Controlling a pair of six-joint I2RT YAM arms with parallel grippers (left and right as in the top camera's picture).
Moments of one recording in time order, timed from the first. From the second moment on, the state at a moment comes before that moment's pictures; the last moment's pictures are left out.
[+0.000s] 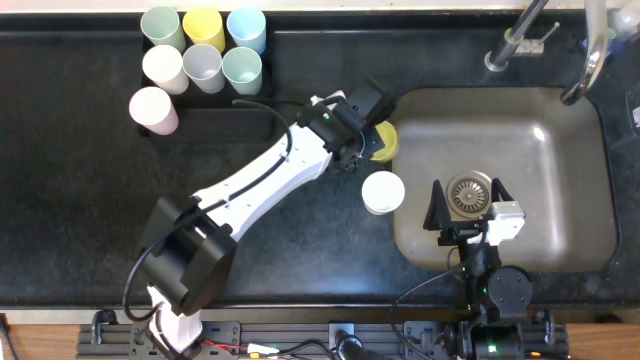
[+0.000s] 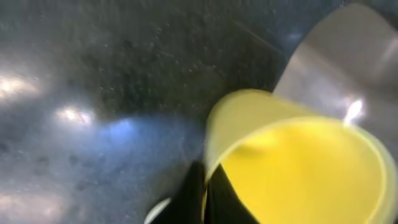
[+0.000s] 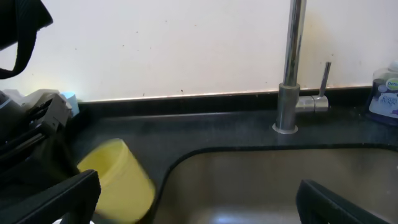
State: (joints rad) left arm -0.75 1.99 1.59 -0.76 0.00 -1.23; right arm 0.05 0.01 0.02 -0.02 -0.04 0.13
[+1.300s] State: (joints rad) left arm -0.02 1.83 1.58 -1.09 -0.05 -1.23; right arm 0.05 0.01 0.02 -0.02 -0.04 0.13
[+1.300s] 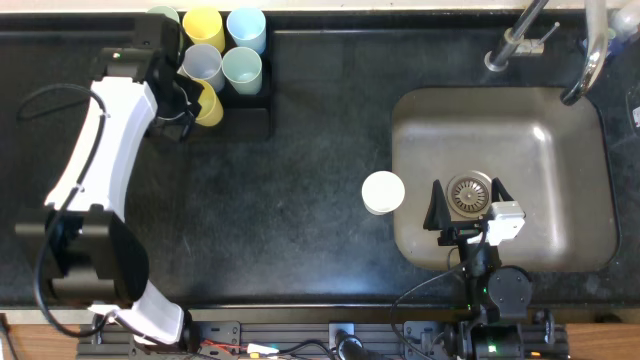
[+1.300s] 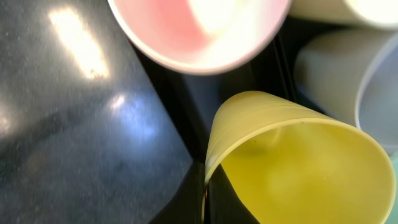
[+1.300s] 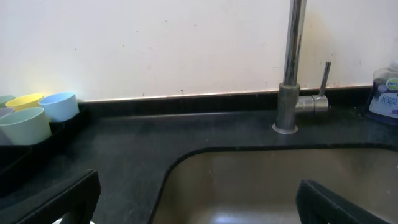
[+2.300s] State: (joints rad) left arm -0.01 1.92 1.58 -1.08 -0.03 -1.23; right arm 0.05 0.01 0.02 -0.02 -0.04 0.13
